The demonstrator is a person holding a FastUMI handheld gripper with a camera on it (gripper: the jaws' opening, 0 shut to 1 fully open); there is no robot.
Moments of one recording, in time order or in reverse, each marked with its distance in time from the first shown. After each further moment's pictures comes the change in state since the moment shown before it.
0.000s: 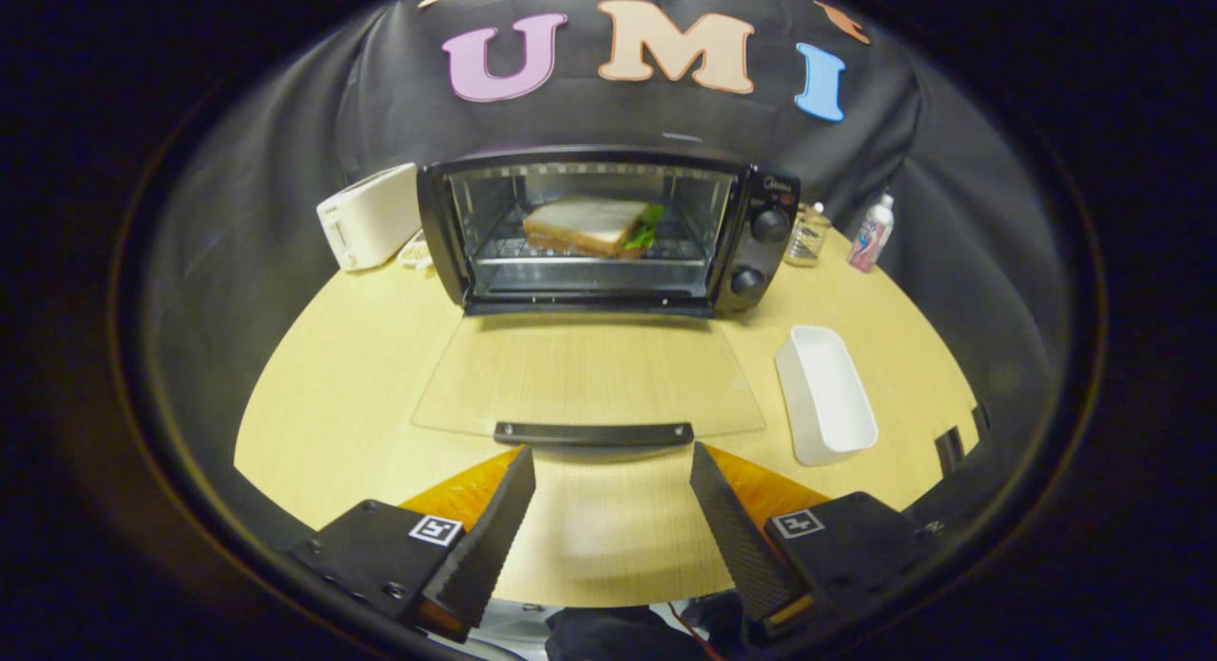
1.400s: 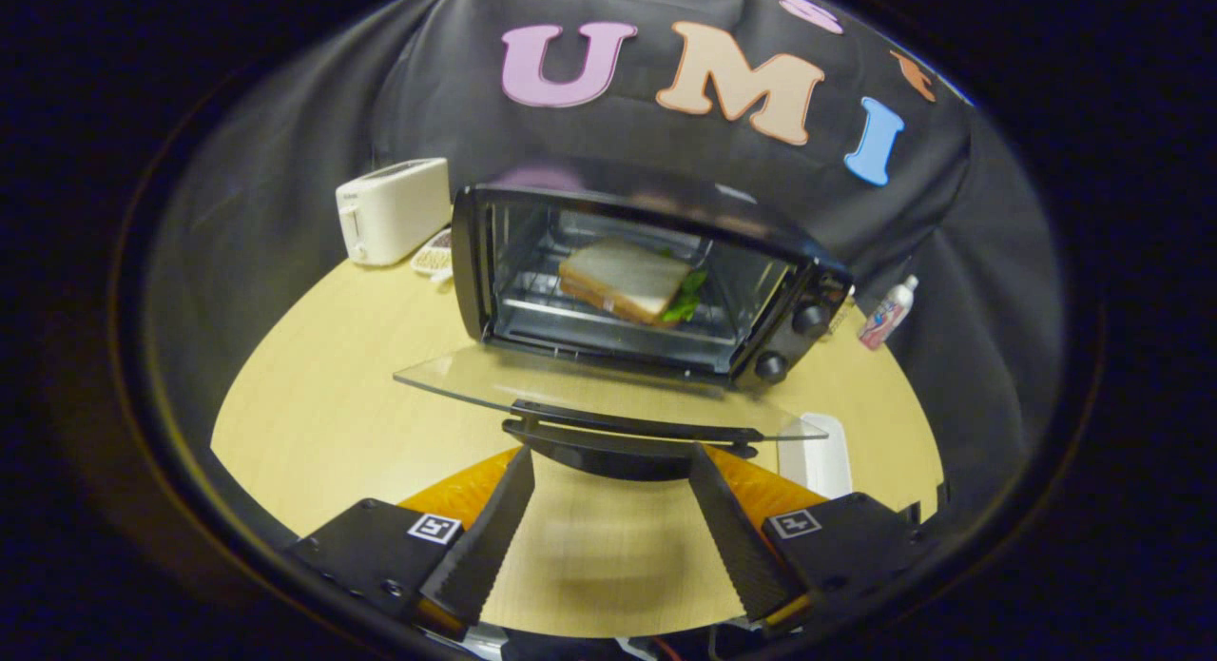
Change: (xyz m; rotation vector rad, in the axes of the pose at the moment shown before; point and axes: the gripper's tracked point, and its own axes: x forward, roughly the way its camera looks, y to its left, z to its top) arm -0.004 0.034 0.096 -0.178 -0.145 -0.068
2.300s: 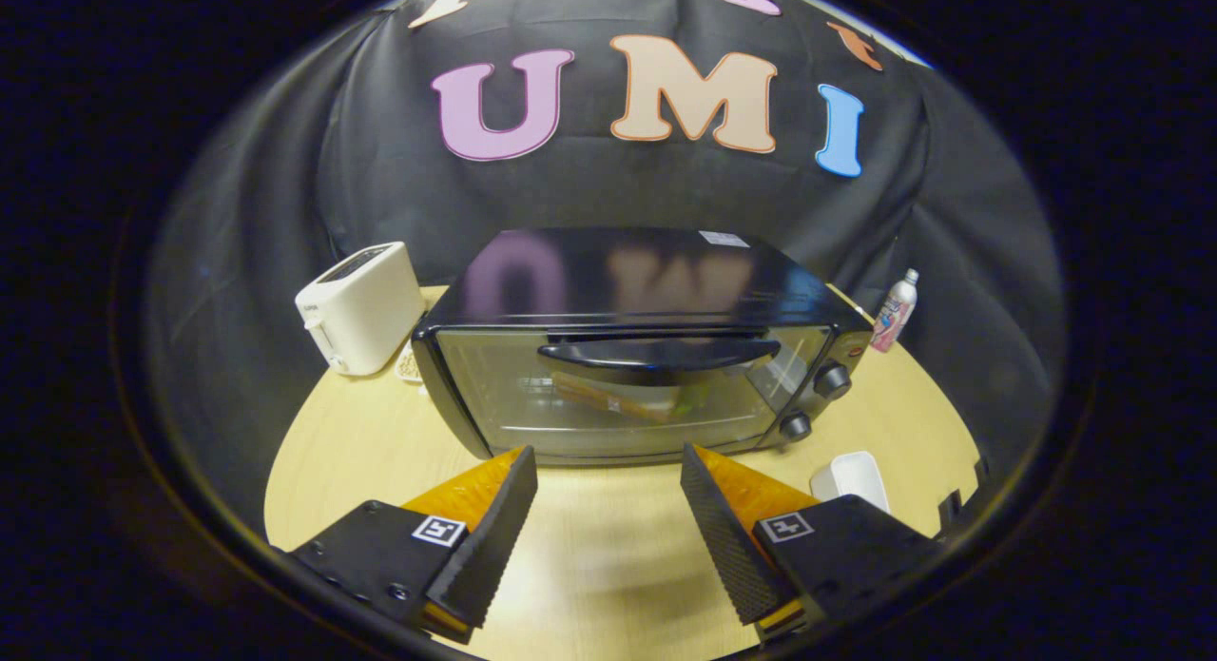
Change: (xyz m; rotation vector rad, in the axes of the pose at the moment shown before) arm 0.046 0.011 0.062 0.195 -0.044 -0.015
